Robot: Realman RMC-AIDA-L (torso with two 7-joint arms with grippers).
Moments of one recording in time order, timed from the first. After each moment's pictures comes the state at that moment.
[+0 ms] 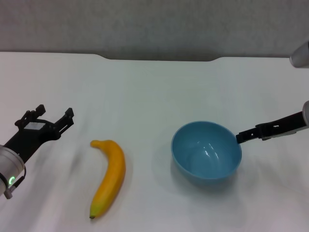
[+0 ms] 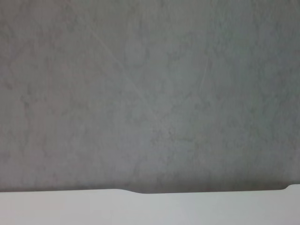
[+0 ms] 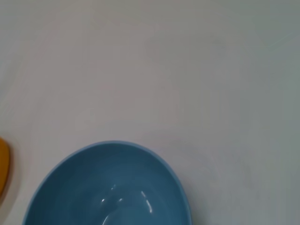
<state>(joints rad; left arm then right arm) -0.38 -2.04 -1.48 -0.35 0.14 -0.84 2.57 0.74 2.00 -0.99 -0.75 -2.52 -1.19 2.54</state>
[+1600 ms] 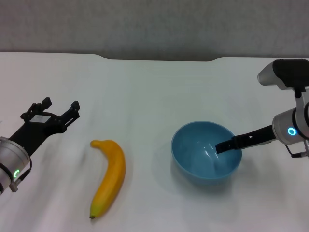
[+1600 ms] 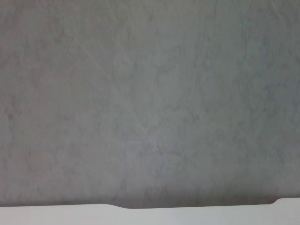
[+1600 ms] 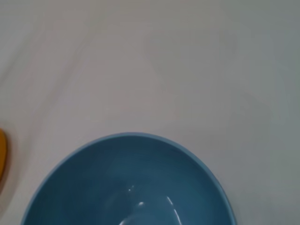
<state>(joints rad) -0.38 -2.04 -1.47 -0.39 0.14 -0.84 2.55 0.85 2.01 -1.05 -0.45 -2.45 -0.96 2.45</state>
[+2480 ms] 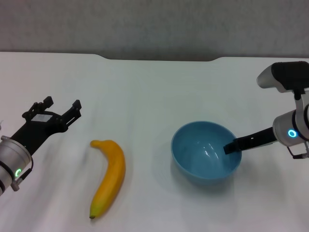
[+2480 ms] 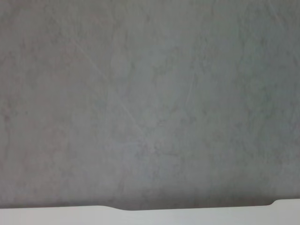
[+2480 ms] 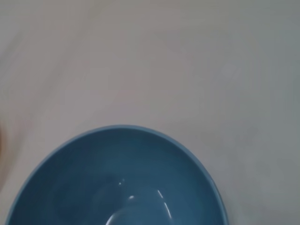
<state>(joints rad) -0.39 -2.04 -1.46 -0.39 0.14 -0.84 2.55 0.85 2.01 -1.08 -0.44 -2.46 -0.94 2.46</state>
